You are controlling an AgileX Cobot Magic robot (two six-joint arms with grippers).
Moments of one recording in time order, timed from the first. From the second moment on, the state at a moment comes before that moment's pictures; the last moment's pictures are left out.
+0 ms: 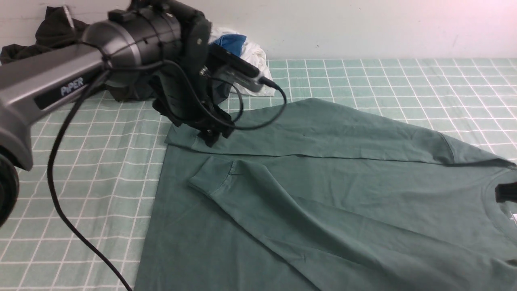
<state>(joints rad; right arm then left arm) -0.02 1.44 -0.88 -0.39 0.86 0.50 -0.37 2.02 -1.77 0.15 1.05 0.10</state>
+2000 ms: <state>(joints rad) 0.08 1.41 -0.91 -0.21 0.86 0.30 -0.19 1.59 -1.27 -0.30 0.96 0.13</state>
